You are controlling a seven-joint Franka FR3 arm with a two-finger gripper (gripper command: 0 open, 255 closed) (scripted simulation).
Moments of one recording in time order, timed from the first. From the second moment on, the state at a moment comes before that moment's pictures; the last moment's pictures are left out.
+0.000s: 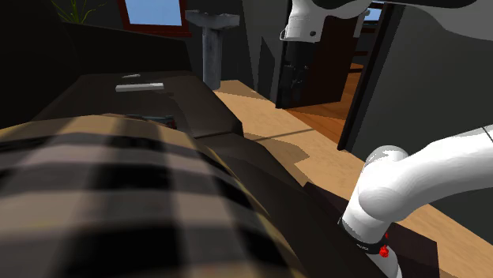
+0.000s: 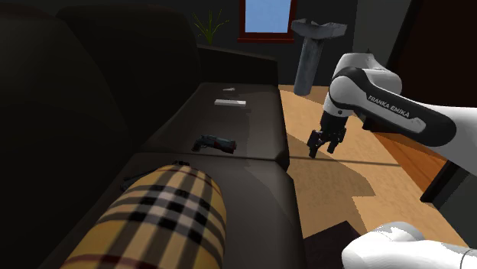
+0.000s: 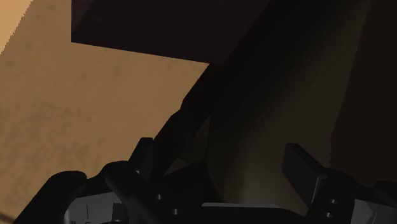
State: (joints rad) arm 0.02 -0.78 -0.07 -2.26 0.07 1.45 -0.12
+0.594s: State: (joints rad) arm 0.09 -0.59 -0.01 -2.17 0.09 1.61 -0.16
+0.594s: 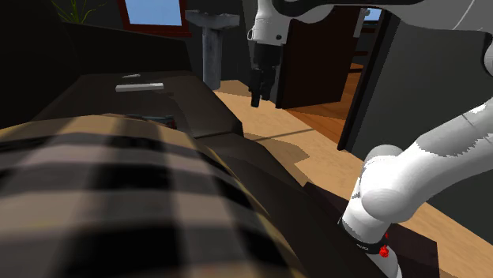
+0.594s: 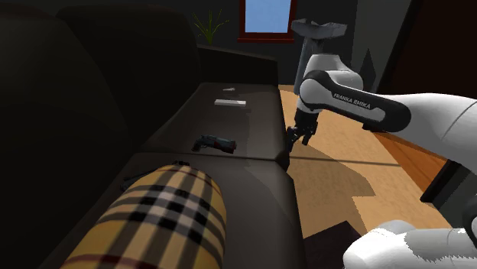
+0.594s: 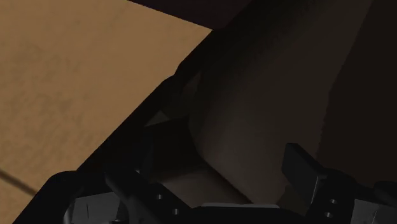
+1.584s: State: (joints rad) arm 0.20 -0.17 0.13 -1.86 0.04 1.84 -0.23
